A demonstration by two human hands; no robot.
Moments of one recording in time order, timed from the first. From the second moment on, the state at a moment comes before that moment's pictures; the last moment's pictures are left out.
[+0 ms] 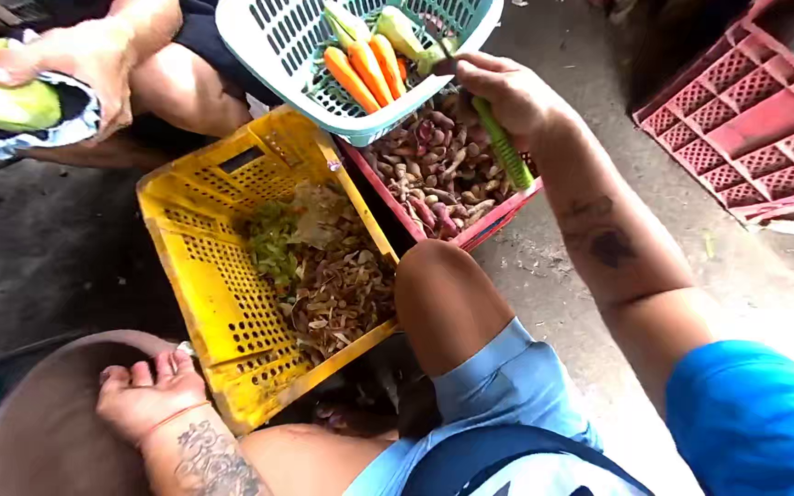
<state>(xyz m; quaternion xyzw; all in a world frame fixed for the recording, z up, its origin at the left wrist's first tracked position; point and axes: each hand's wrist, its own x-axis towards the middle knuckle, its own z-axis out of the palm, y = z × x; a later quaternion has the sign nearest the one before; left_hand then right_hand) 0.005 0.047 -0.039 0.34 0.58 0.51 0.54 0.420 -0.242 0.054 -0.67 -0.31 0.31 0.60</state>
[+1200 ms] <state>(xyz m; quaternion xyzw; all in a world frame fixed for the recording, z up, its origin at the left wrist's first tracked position) 0.046 0.050 -0.059 0.46 0.56 0.41 0.55 0.514 -0.210 -0.162 -0.86 -0.31 0.32 0.26</state>
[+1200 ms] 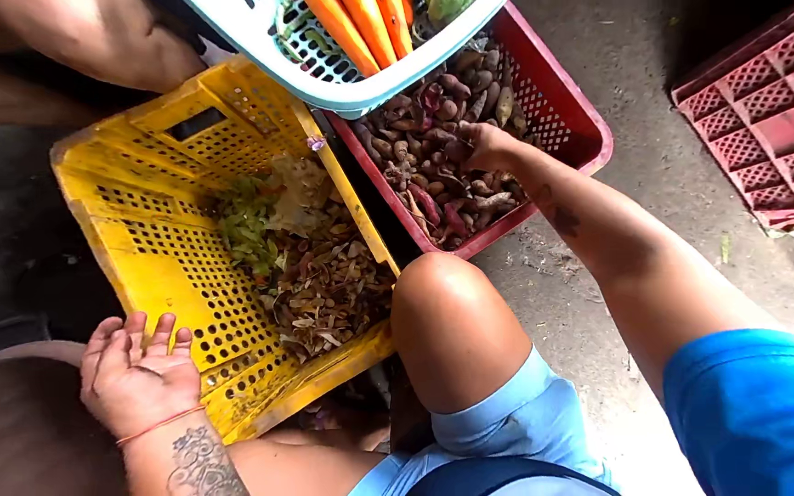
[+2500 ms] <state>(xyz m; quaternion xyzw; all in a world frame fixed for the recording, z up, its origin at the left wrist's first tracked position) 0.017 -0.010 -0.005 0.50 0.20 0.40 0.74 0.175 -0.089 -0.002 -0.48 -0.54 0.42 0.55</state>
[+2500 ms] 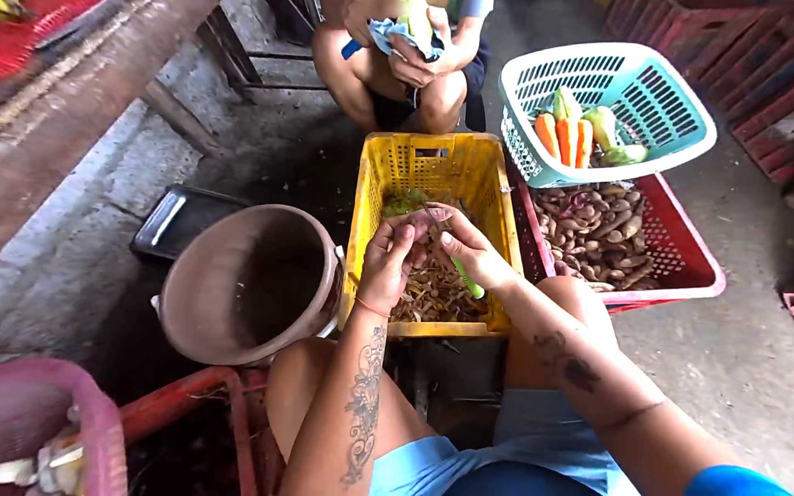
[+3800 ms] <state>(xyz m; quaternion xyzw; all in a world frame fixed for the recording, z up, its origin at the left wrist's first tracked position) 0.037 0.004 -0.002 0.31 0.37 0.44 0.76 0.155 -0.090 -0.024 -0.57 -0.72 0.15 0.37</state>
